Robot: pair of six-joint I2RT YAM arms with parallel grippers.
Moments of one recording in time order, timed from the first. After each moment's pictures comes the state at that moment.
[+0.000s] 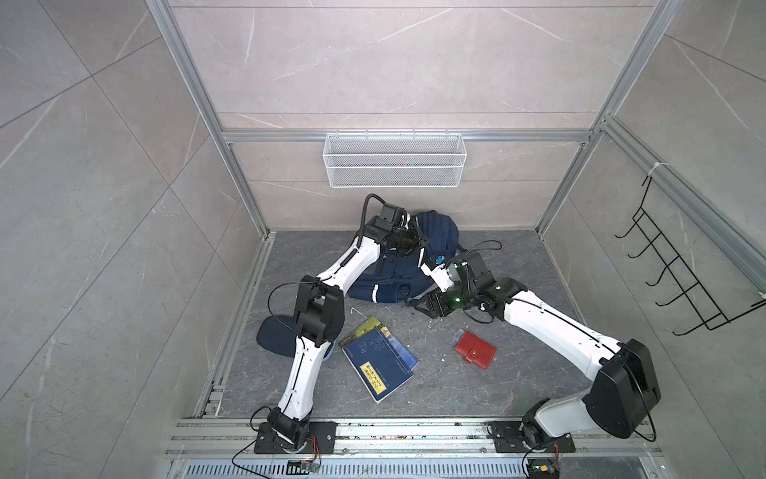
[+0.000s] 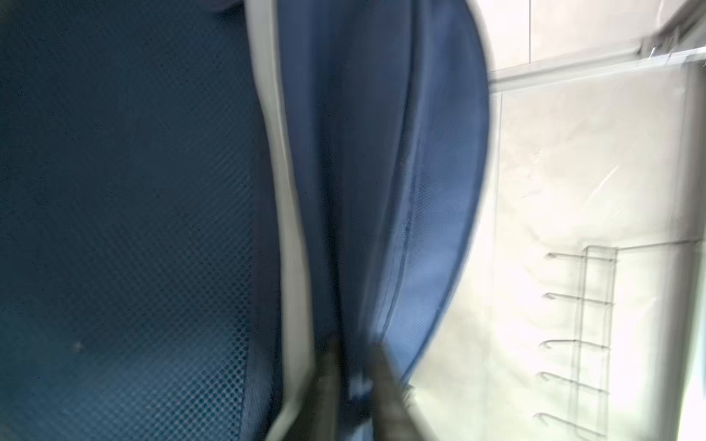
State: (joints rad) left arm -0.51 2.28 2.12 -0.48 0.55 -0.92; right arm 0.57 1.47 1.16 -0.56 -0.42 0.11
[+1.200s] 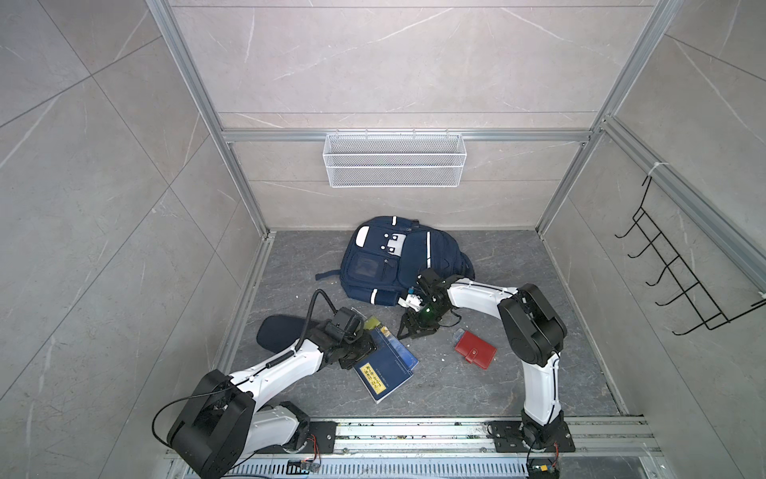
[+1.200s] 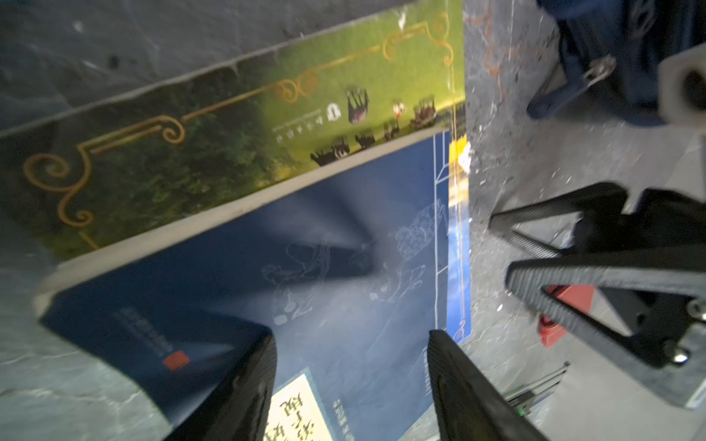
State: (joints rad) left arm -0.61 1.23 0.56 -0.37 0.21 -1.09; right arm 0.60 2.05 1.36 -0.70 -0.70 0.19
